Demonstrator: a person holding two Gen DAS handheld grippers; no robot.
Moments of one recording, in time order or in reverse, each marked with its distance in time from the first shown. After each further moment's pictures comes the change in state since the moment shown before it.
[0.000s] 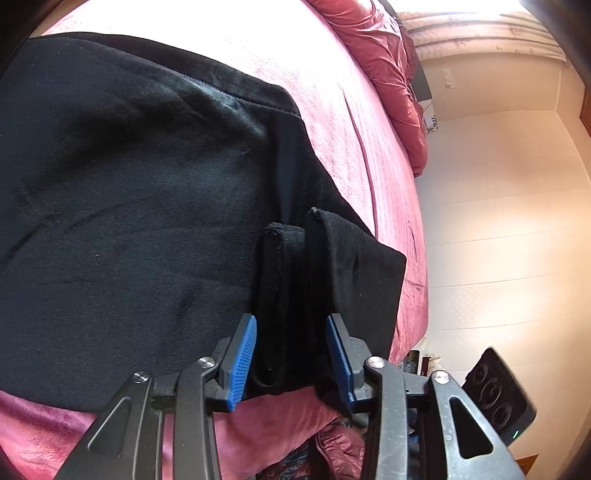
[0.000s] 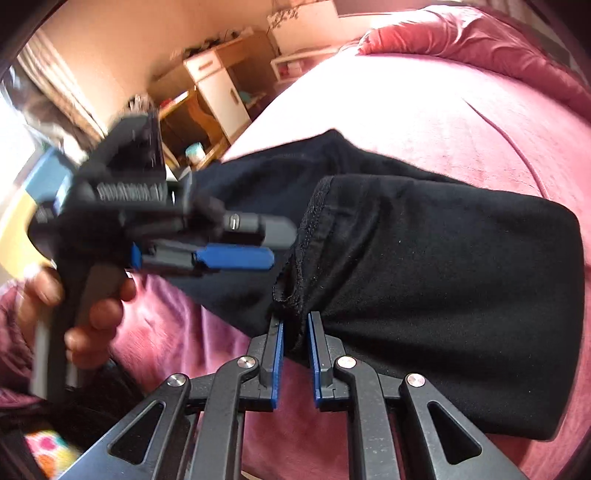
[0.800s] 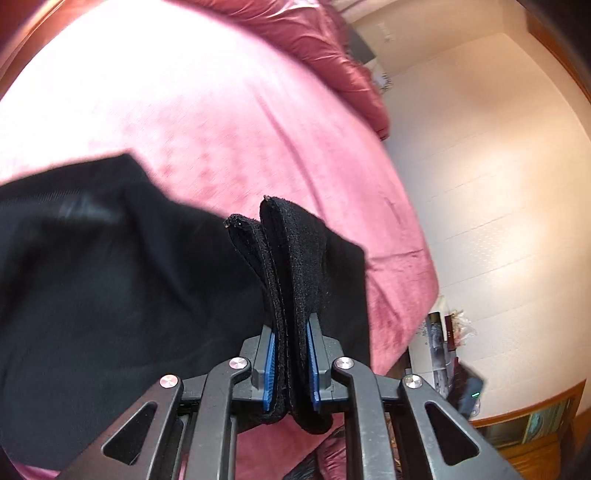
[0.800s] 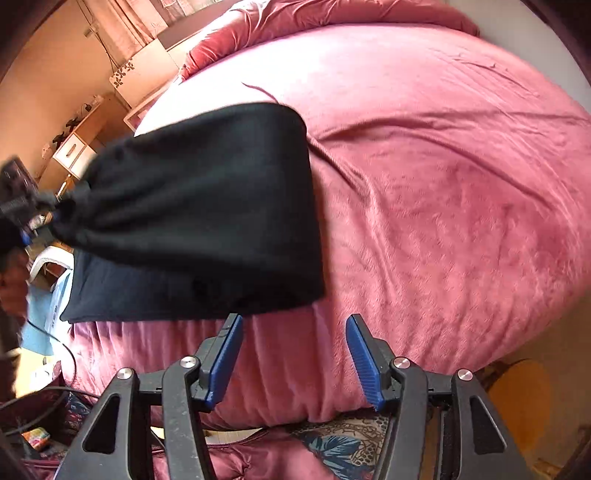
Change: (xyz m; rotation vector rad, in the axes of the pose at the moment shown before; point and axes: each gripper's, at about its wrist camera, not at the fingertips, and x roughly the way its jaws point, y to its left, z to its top) left arm 0.002 -0.102 0.034 0.330 0.014 0.030; right arm -0.115 -0.161 -0.116 0.507 -0.059 -0.254
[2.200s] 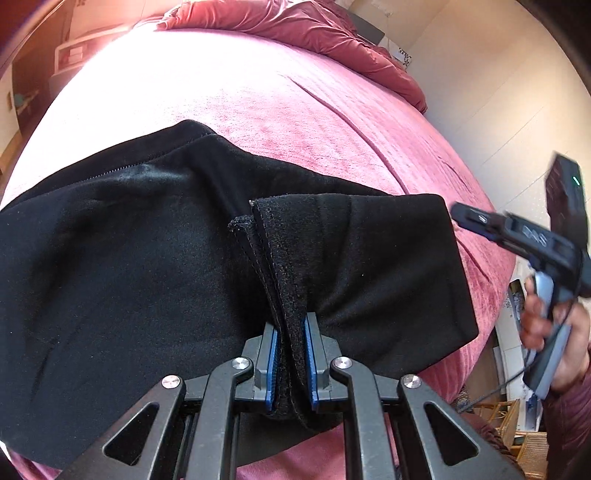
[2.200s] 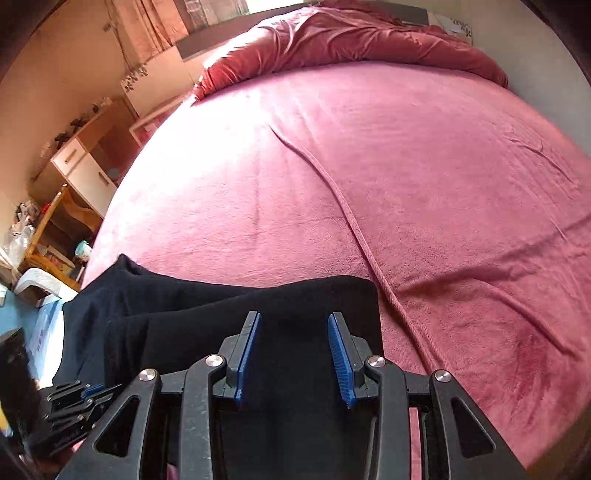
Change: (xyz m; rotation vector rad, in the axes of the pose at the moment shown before) left arm 0.056 0.005 -0.049 0.161 -0.024 0.351; right arm 0.068 0.092 0.134 -0.091 -0.073 -0.068
